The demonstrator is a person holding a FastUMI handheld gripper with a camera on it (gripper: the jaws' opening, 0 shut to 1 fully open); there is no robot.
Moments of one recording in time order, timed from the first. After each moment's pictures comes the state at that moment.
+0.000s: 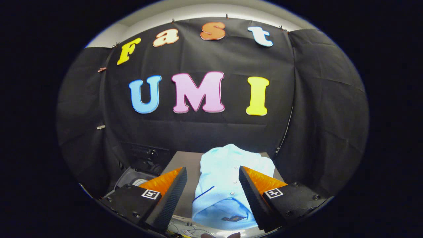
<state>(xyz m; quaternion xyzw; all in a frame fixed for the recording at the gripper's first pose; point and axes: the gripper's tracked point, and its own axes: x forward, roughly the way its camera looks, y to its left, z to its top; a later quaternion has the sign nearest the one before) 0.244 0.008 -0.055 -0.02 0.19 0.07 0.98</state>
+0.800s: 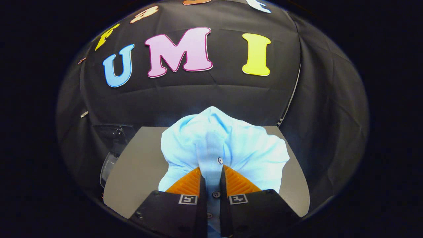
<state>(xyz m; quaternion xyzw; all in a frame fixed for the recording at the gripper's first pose) 0.333 -0.028 -0.158 -0.01 0.30 0.05 0.95</state>
